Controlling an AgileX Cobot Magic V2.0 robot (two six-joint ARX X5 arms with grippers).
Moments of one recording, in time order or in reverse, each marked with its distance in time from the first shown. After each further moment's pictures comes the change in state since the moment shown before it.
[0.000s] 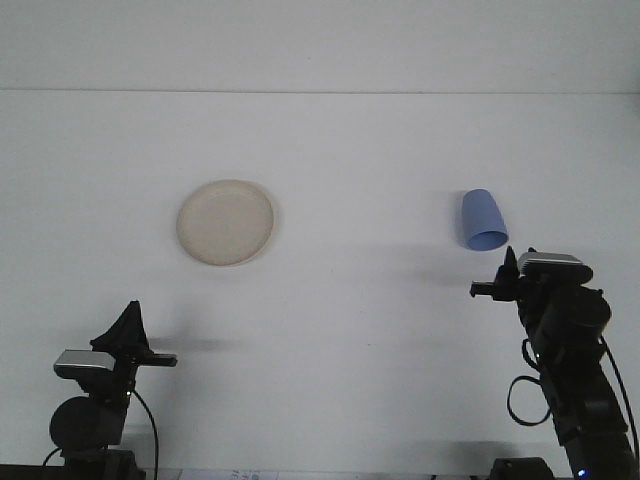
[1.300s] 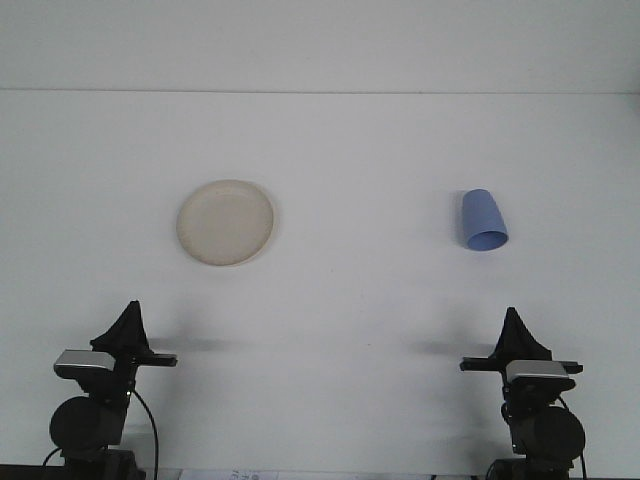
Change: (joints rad) left arm 0.000 0.000 0.000 0.000 0.000 0.000; right arm 0.000 -0.798 -0.698 0.291 -0.026 -0.015
